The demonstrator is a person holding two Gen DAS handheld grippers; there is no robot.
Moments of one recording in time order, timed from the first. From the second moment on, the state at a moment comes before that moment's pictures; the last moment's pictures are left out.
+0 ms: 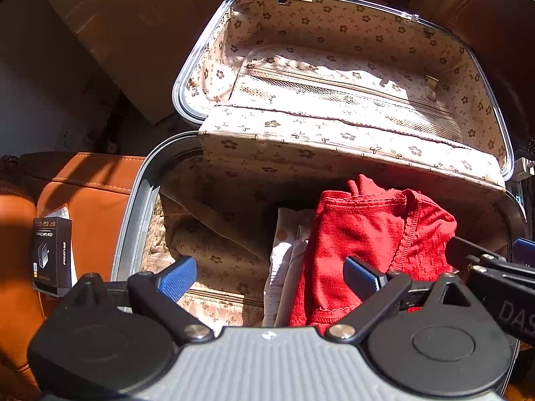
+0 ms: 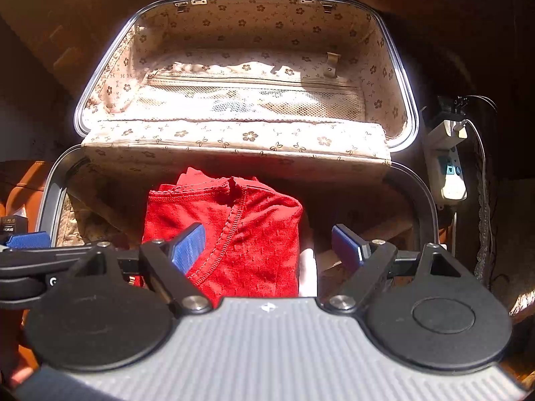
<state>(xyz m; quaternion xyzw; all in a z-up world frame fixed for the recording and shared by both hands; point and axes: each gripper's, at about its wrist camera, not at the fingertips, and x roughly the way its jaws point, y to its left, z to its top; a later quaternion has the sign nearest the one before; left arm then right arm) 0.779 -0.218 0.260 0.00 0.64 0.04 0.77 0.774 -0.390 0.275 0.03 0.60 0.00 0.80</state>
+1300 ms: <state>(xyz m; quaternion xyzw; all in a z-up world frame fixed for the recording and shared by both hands) 0.747 -0.218 0.262 0.03 0.63 0.04 0.78 0.740 -0.387 0.275 0.04 0.60 0.00 0.80</state>
